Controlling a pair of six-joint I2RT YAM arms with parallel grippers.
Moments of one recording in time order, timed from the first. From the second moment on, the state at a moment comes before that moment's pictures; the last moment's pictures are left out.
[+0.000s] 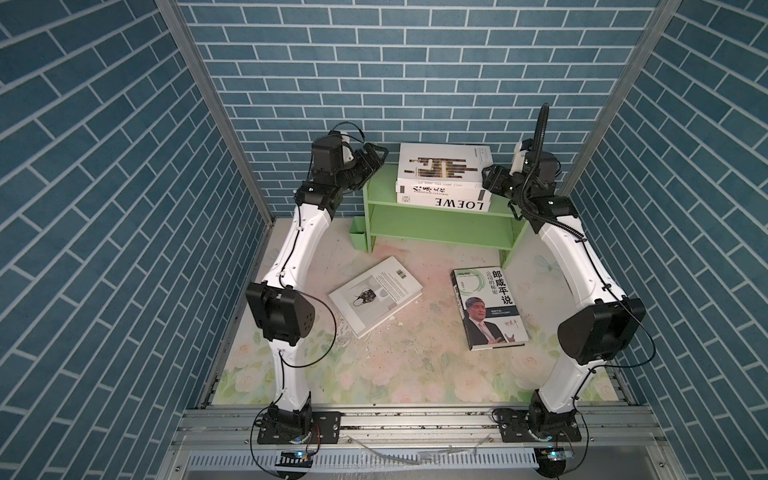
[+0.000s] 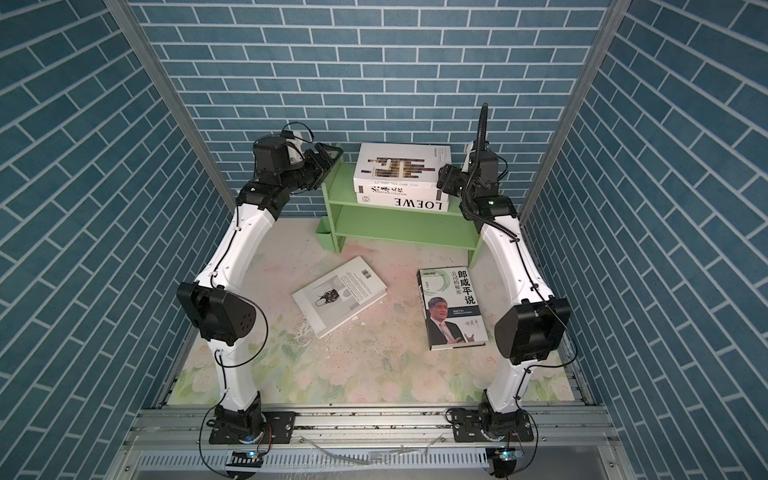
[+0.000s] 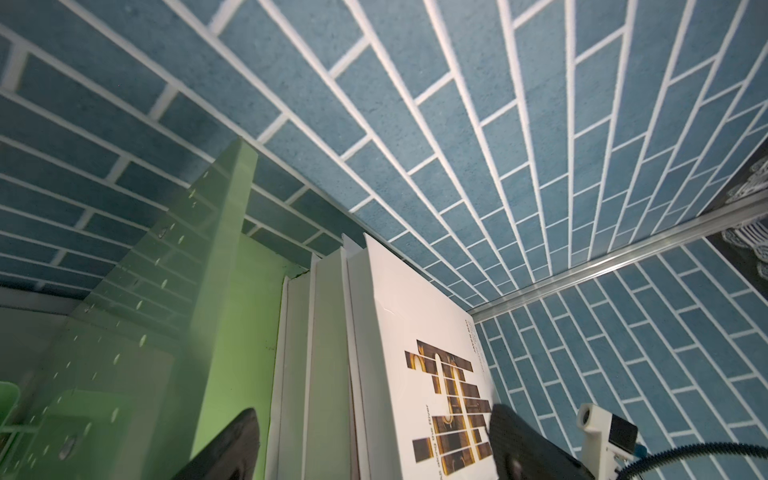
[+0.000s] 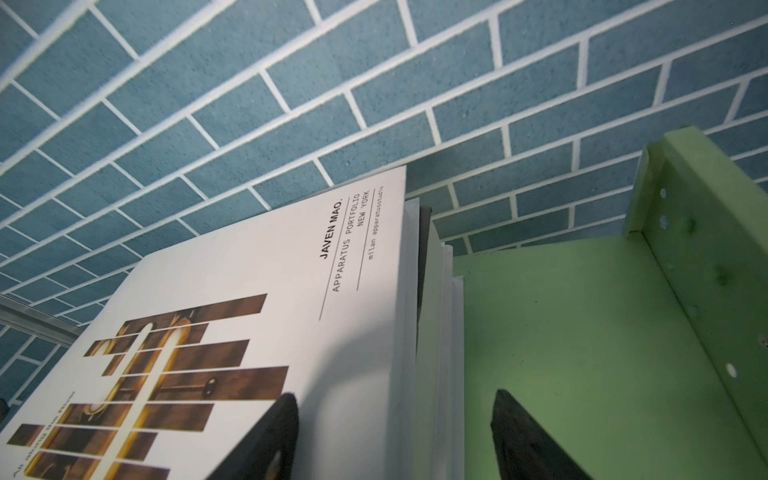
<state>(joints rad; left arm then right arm) -0.24 2.03 2.27 -0.40 0.41 -0.87 0.23 1.80 1.95 -0.43 -0.07 0.39</state>
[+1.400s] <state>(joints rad) -0.31 1.89 1.98 -0.34 0.39 -0.28 0.23 1.79 1.93 -0.37 -0.25 0.42</state>
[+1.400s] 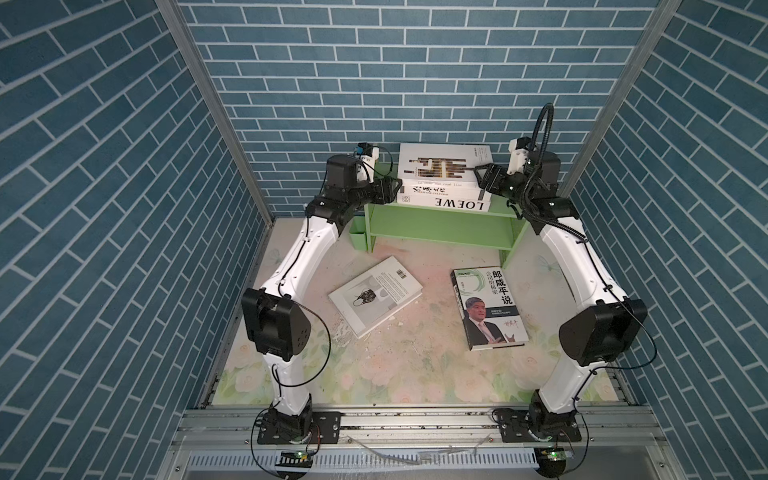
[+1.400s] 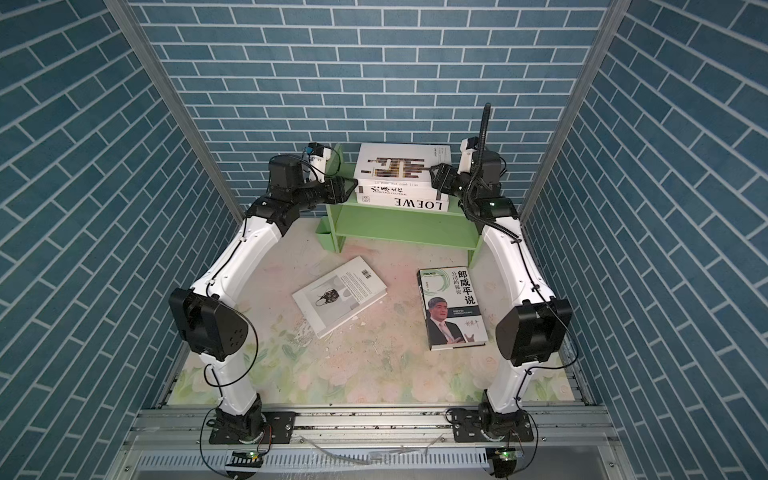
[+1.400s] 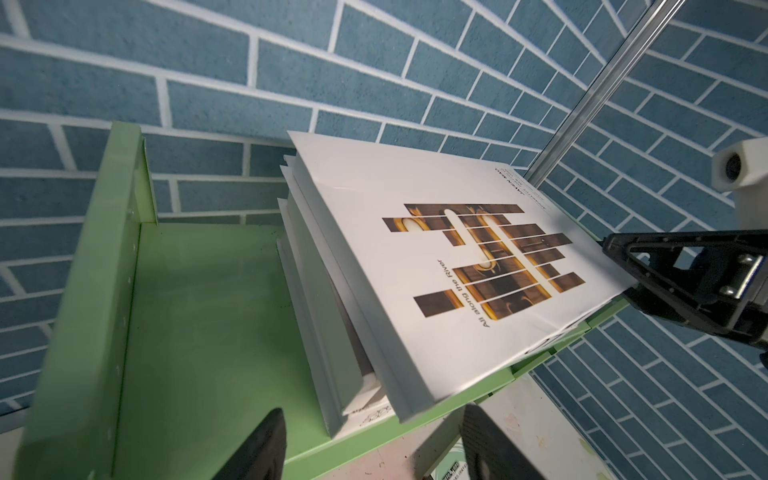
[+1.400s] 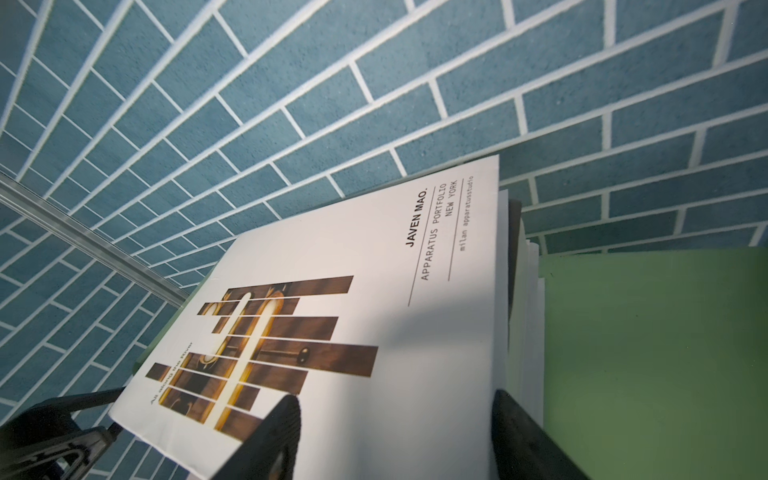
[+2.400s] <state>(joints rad) -0.31 1.87 1.89 -0.22 0.41 -0.27 0.23 1.77 1.91 -0.35 -0.30 0.45</state>
